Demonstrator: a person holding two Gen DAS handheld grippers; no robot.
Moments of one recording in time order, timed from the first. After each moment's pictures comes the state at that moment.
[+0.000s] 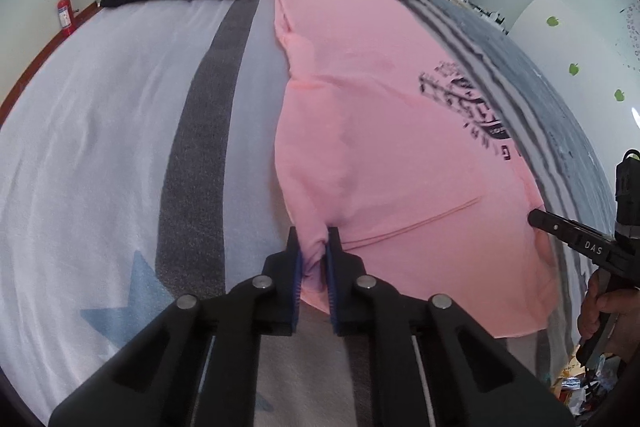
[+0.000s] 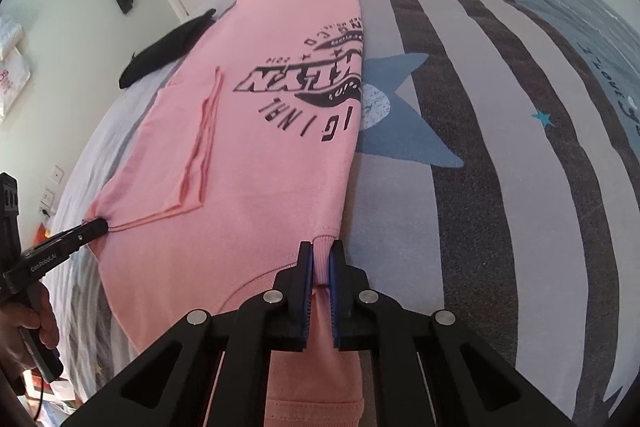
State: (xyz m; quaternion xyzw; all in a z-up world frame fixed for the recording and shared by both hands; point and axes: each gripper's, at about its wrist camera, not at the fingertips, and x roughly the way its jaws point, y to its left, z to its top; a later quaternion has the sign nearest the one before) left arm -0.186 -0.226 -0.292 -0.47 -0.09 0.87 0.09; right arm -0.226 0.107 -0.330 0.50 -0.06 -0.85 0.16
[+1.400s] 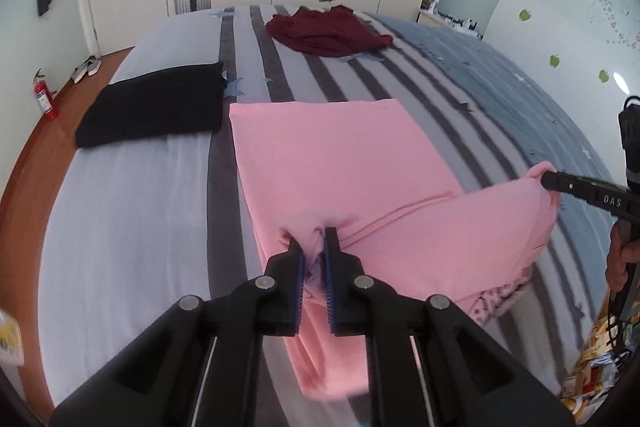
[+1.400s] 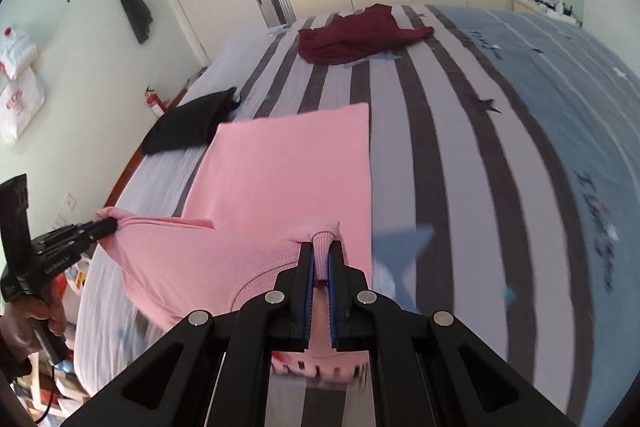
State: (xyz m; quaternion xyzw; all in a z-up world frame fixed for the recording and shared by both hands) left arm -0.340 -0.223 -0.209 -0.43 0.00 0.89 0.13; right arm -0.333 0.097 -0.213 0.45 -0.05 -0.87 0.18
